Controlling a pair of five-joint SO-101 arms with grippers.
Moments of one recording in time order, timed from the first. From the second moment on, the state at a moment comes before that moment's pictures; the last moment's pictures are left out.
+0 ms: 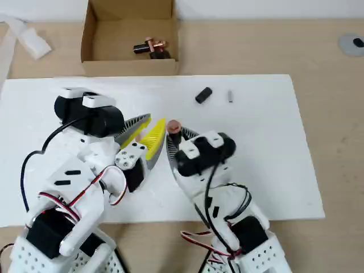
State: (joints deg) left arm 30.0 -76.0 45.8 50.9 4.7; right arm -34.9 -103.5 89.0 33.4 -8.3
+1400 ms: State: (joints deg) left arm -19.8 -76.0 50.5 65.5 -16.9; right arm -26.0 38.0 -39.9 31.7 0.7
